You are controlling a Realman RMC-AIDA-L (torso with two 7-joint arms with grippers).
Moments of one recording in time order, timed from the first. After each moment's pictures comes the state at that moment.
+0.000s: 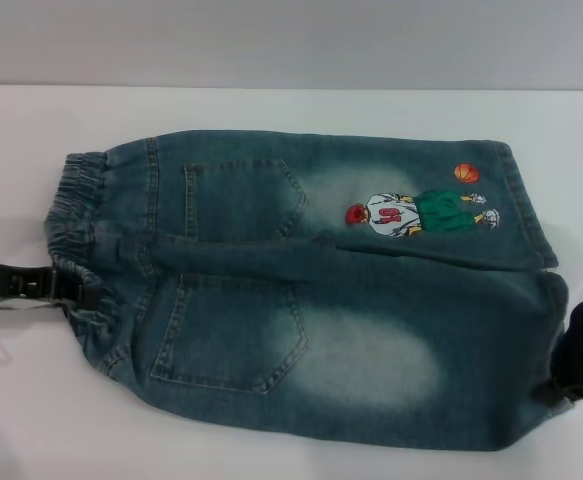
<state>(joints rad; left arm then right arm) -0.58 -1.94 0.66 0.70 2.44 1.53 -2.31 0.75 1.91 -1.14 -0.73 -2.45 -1.77 1.85</state>
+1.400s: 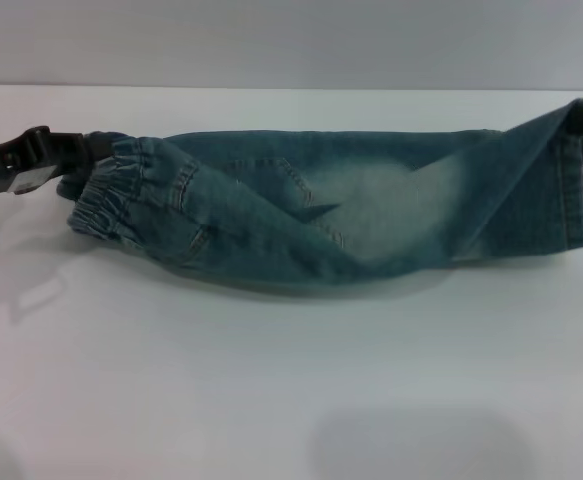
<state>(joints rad) -0.57 -1.95 0.45 0.61 2.06 1.52 -2.18 0.55 1.95 -0.46 -0.75 -2.03 -1.52 1.52</state>
